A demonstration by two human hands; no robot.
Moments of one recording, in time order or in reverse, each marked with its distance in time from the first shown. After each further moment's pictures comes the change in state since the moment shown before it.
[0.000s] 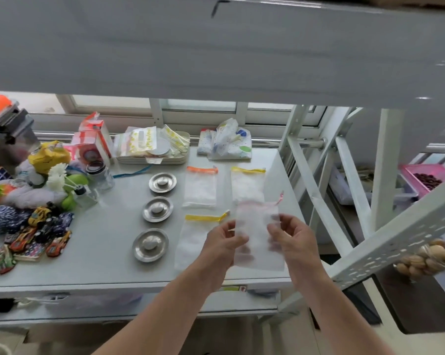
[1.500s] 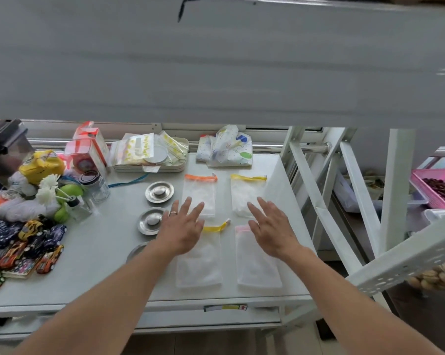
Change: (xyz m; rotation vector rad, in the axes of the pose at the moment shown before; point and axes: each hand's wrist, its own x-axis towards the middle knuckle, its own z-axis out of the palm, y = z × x) left_hand 0.098 0.035 -0.099 1.688 0.227 0.135; right_hand 0.113 0.039 0.020 -1.387 -0.292 -0.385
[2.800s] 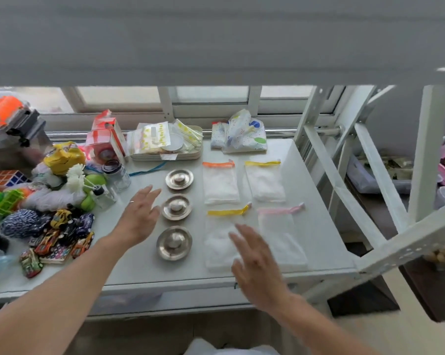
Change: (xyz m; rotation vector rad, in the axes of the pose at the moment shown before) left_hand -0.038 -0.147 -0.027 -0.317 0.206 -0.035; right_hand -0.107 -0.128 0.046 0.261 0.308 -0.206
